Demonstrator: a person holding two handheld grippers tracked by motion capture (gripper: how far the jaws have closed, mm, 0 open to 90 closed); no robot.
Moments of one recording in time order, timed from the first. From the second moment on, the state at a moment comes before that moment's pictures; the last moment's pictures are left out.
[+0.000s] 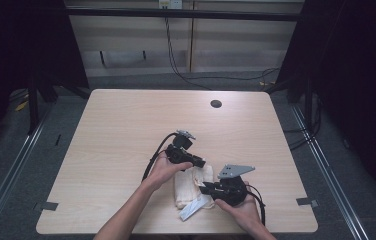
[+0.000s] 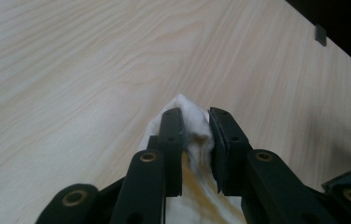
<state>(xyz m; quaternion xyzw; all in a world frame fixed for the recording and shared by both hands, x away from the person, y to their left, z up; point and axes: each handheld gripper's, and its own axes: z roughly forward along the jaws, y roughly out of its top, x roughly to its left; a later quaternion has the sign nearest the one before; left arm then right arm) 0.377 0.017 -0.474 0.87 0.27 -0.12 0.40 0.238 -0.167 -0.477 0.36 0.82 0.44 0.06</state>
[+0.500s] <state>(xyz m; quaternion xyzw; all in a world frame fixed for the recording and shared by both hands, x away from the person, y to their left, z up) 0.372 0.019 -0.461 0.85 0.26 -0.11 0.45 0.231 -0.201 -0.470 0.40 0.80 0.45 0.08</state>
